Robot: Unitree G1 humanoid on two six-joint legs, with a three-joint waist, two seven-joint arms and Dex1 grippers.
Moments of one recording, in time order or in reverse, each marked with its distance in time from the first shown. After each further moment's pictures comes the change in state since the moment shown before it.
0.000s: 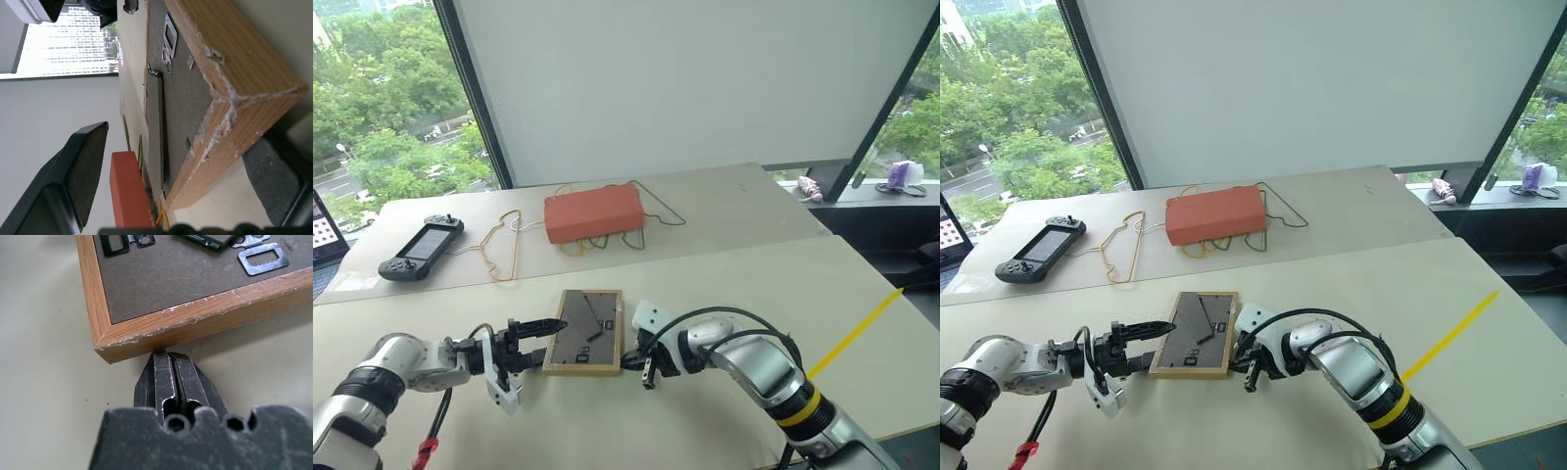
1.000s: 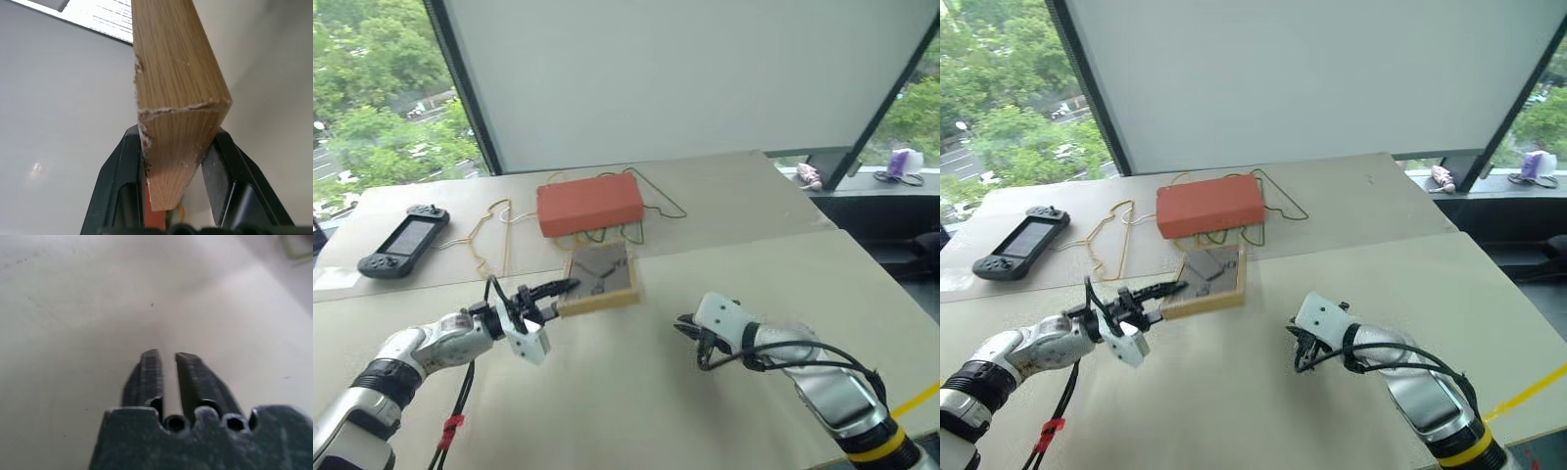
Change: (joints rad) left arm -0.014 -0.032 -0.004 -0.203 -1.057 0.140 -0.711; right arm 0.330 -0.277 -0.254 -0.147 -0.202 -0.664 -0.159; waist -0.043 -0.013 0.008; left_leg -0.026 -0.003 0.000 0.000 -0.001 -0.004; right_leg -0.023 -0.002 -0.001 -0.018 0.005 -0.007
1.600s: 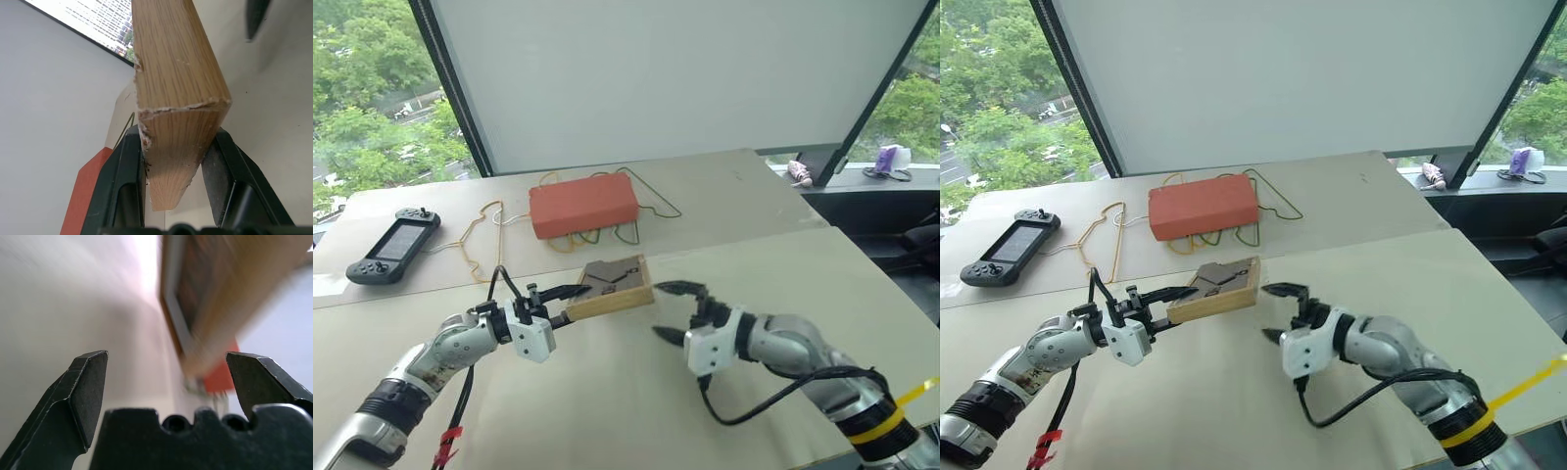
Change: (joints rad) left arm 0.132 -0.067 0.146 -0.129 -0.157 0.095 -0.369; right arm -0.164 -0.006 0.116 0.185 -0.380 -0.691 -0.066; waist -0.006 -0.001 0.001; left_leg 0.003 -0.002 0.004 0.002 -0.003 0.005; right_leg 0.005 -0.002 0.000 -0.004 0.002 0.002
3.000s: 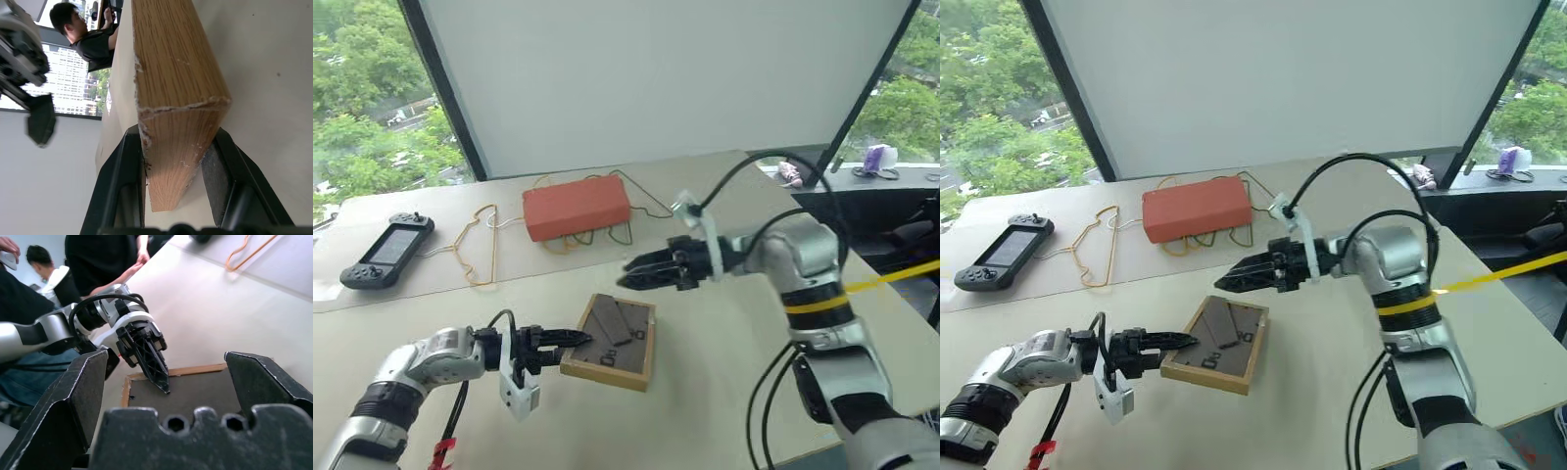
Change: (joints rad) left arm 0.005 -0.036 0.155 0.145 0.492 -0.455 0.059; right arm -0.633 0.312 -0.229 0.431 0.927 1.668 0.571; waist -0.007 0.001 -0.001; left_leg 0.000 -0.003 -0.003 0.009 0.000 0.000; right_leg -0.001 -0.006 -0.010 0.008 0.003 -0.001
